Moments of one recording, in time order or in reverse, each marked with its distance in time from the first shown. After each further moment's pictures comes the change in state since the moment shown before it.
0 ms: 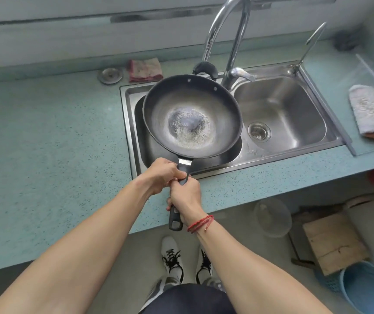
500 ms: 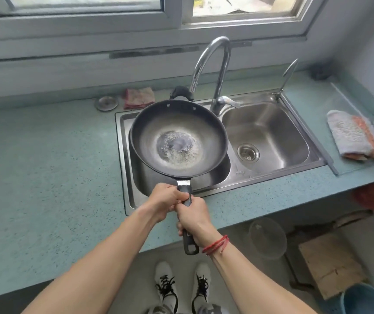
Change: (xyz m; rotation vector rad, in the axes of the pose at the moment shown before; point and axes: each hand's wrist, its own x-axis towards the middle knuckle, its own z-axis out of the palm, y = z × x) left_hand -0.016 0.012 0.043 -0.082 0.111 0.028; right_hand 0.000 -0.009 -0.051 -0.081 -0.110 -0.043
